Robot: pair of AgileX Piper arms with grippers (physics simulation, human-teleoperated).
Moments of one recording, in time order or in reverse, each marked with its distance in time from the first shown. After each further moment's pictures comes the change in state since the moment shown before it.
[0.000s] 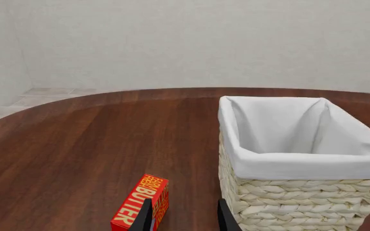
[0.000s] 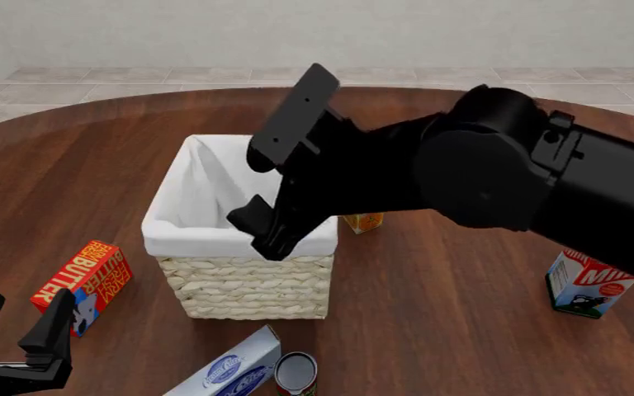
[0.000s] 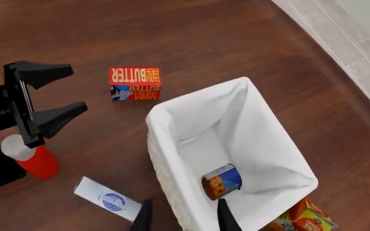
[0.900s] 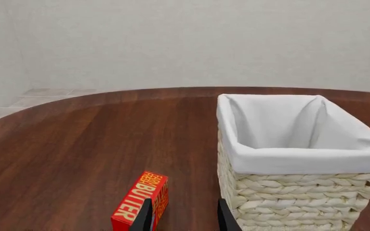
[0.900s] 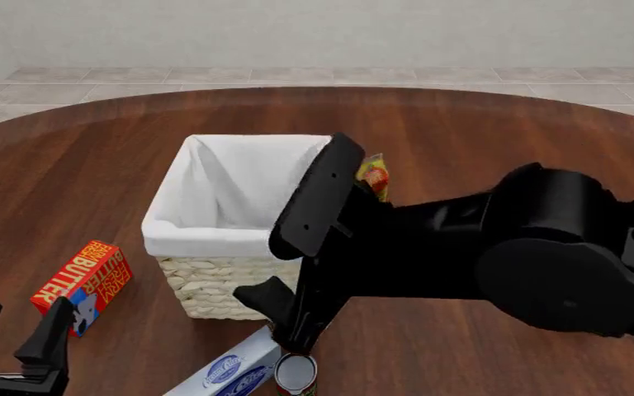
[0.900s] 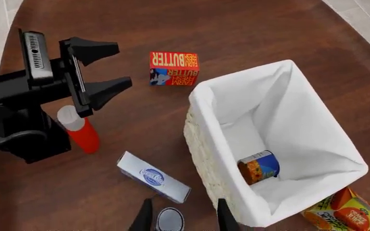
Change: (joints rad) left arm -0.006 -0.102 0.000 0.100 0.003; right arm 0.120 -0.162 0.232 -0.053 0.077
